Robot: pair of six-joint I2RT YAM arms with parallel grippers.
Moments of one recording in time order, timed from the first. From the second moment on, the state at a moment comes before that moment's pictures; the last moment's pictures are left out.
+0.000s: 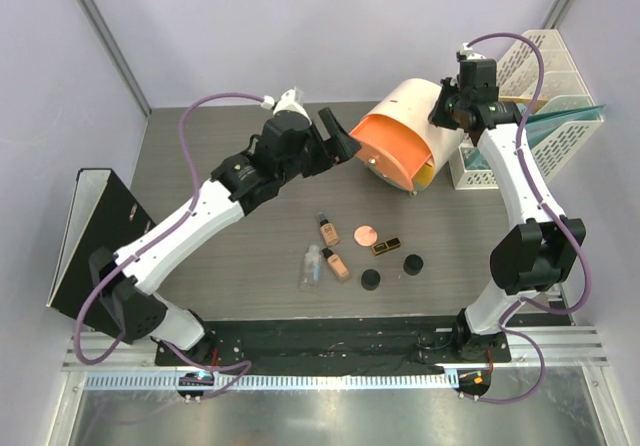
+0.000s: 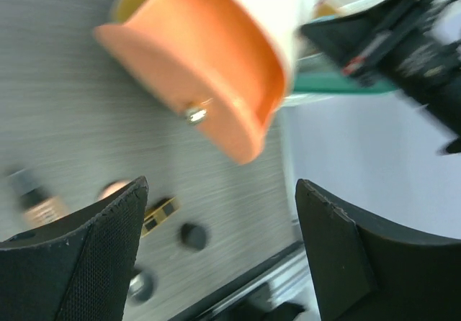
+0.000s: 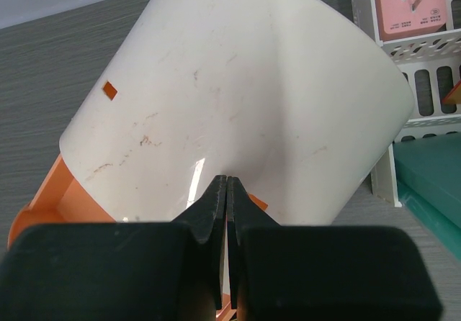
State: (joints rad) left arm -0.79 1.50 1.54 -0.40 -0.16 -0.93; right arm 0.10 1.68 1.71 -0.64 -0.02 0.30
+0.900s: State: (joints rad) left arm -1.03 1.78 1.45 -1.18 -0.42 -0.85; right arm 0.10 1.65 1.68 -0.63 -0.04 0.27
